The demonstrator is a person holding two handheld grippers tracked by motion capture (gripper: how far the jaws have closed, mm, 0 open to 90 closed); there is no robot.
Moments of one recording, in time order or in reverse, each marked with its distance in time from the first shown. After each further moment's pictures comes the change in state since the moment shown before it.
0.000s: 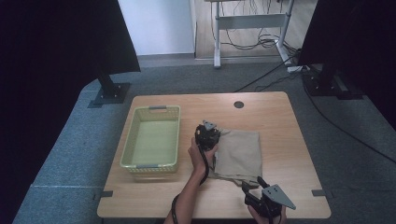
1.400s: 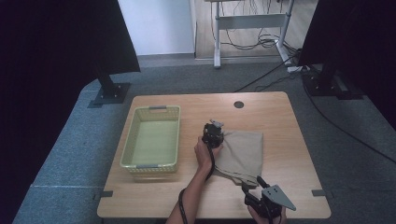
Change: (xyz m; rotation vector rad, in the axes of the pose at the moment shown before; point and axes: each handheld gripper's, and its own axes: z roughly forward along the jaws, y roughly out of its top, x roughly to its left) left arm -0.008 0.001 0.040 0.118 0.065 0.024; right arm 0.003 0.004 -0.004 -0.016 -0.001 -0.009
